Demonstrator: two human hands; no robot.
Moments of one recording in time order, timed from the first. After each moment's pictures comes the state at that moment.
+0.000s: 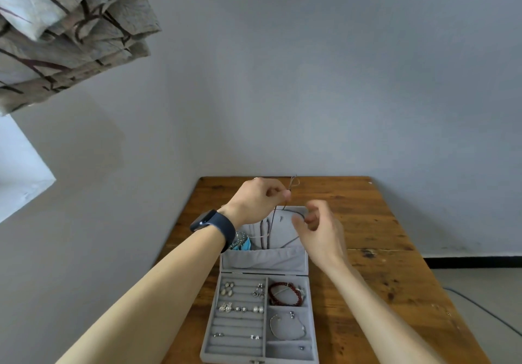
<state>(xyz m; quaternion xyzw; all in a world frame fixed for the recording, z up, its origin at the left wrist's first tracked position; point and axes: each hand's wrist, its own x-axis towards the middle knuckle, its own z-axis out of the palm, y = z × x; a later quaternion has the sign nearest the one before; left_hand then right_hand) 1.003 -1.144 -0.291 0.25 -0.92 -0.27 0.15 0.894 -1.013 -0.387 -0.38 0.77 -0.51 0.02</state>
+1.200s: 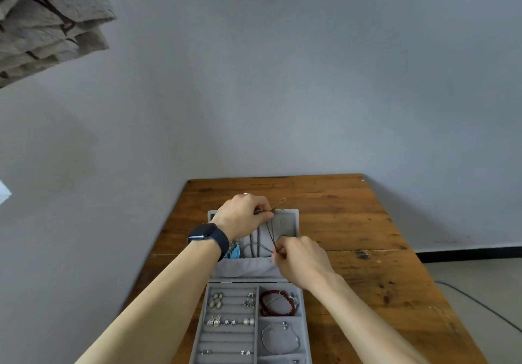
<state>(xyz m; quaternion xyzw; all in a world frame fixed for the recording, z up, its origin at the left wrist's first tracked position) 0.988 -1.173 -0.339 0.27 -0.95 -0.16 0.07 0.901 -1.021 -0.405 -0.51 0.83 -0.21 0.08</state>
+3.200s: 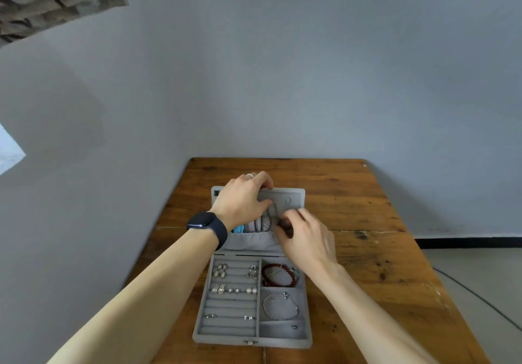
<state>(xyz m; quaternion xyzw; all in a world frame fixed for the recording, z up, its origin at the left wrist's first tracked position) 1.015 -1.156 -0.345 0.23 -0.95 -0.12 0.17 0.919 -1.008 -0.416 -0.49 0.83 -0.26 -0.09</state>
